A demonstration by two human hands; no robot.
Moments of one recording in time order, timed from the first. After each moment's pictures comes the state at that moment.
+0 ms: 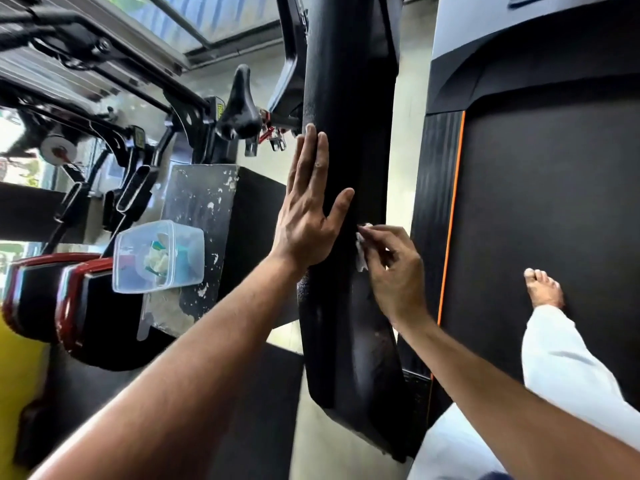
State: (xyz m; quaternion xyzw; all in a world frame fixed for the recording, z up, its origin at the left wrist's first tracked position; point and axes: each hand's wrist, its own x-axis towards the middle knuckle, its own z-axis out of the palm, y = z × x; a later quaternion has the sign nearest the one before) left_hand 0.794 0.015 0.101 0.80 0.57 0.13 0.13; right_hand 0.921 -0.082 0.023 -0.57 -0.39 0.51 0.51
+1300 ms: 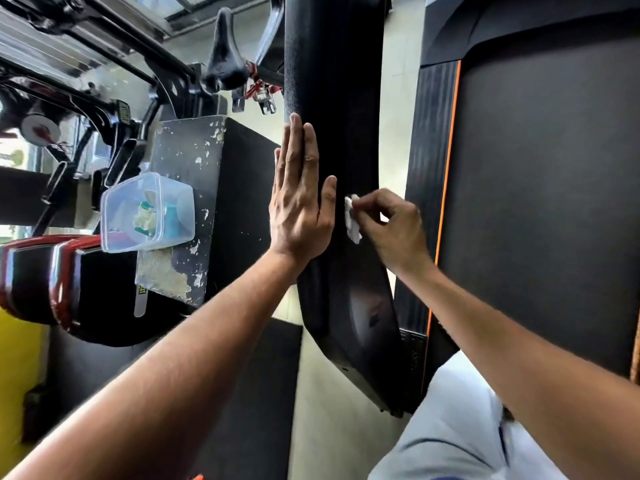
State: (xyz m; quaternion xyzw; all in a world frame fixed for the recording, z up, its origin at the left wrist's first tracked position) left_hand 0.783 -0.099 0.077 0.78 0.60 0.14 0.08; right_hand 0.923 -0.142 -0.003 -0.54 -0.45 0.52 0.48
